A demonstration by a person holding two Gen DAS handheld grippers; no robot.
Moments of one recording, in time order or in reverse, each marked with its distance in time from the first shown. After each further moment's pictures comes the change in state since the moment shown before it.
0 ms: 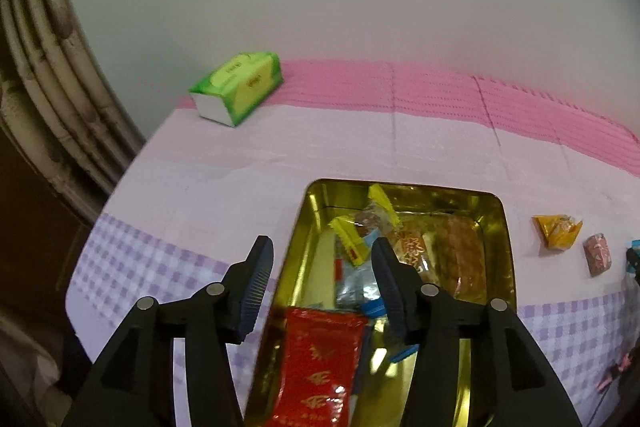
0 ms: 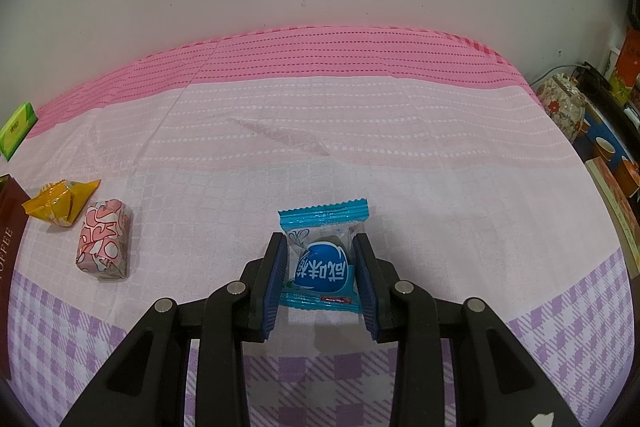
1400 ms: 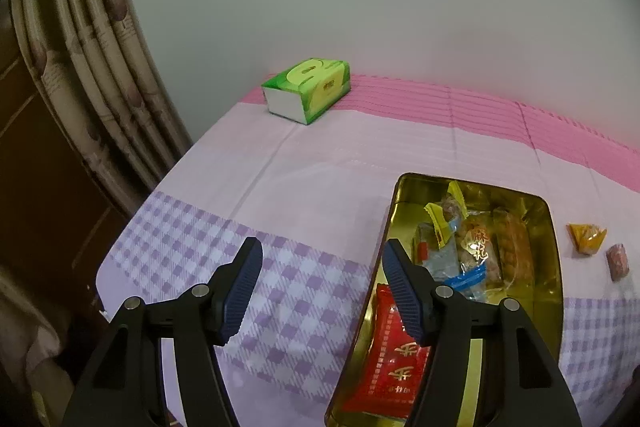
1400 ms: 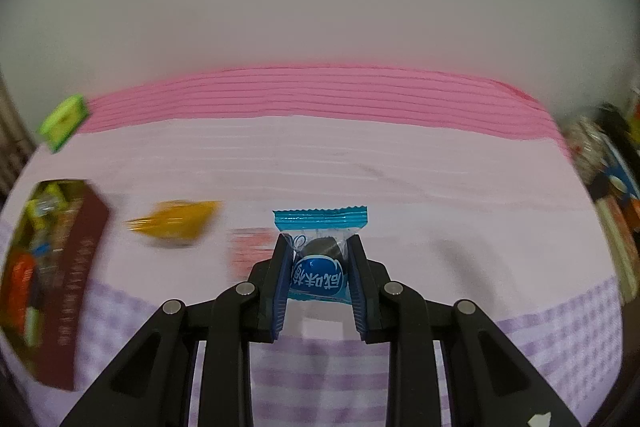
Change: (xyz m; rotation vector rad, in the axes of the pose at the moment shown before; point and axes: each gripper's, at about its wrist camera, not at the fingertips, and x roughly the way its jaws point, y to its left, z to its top) left arm -0.025 0.063 -0.031 -0.106 -0.058 0.093; right arm -0.063 0.104 0.023 -0.114 -0.021 0.142
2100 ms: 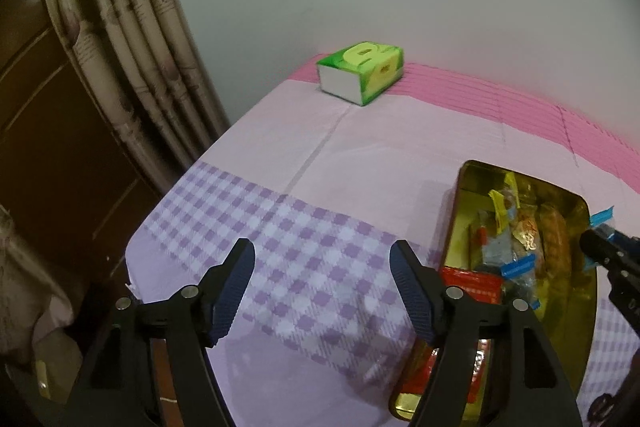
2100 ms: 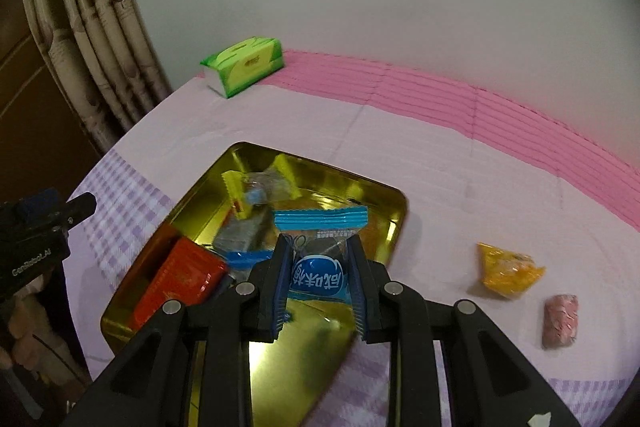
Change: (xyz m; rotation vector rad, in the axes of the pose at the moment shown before) left arm 0.002 0.040 -0.012 -0.082 0.056 0.111; right arm 0.010 0.232 0.007 -0.298 0.055 0.336
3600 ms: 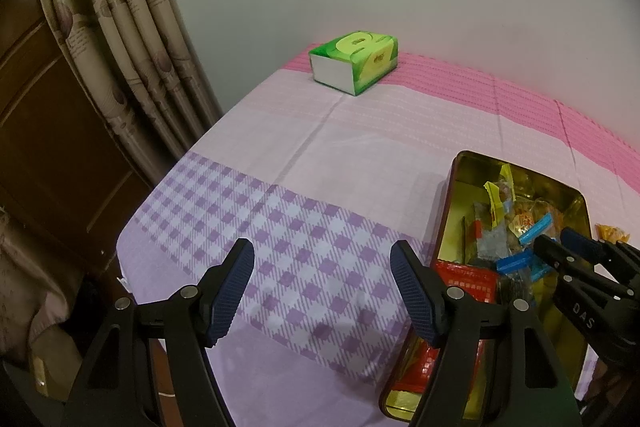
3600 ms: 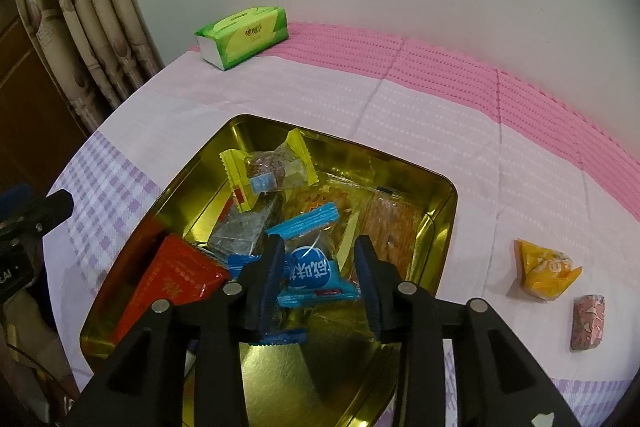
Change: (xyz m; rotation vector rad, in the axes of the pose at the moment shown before) left arm 0.003 -0.008 -0.003 0.001 0.030 -0.016; right arm 0.035 0.012 -0.005 -0.004 0.058 -0.028
